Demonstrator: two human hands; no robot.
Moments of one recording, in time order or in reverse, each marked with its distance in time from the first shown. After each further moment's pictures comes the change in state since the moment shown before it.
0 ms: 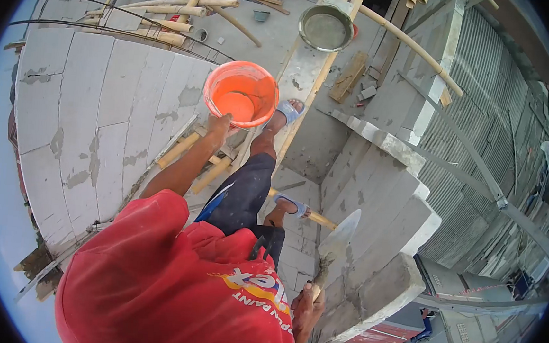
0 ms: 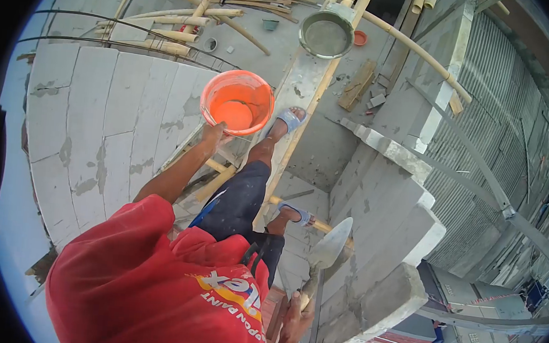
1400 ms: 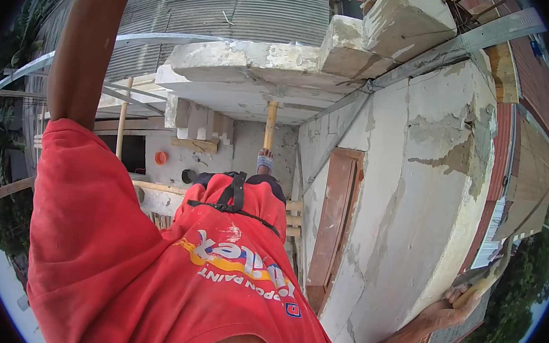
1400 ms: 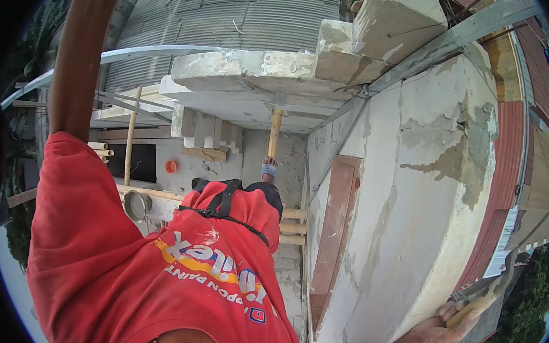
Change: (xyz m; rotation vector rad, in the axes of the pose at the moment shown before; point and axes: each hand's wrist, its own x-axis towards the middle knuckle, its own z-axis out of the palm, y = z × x) left_hand -0.971 -0.184 0.071 0.479 -2.620 0.907; right_hand -0.466 0.447 -0.063 1.231 2.229 -0.007
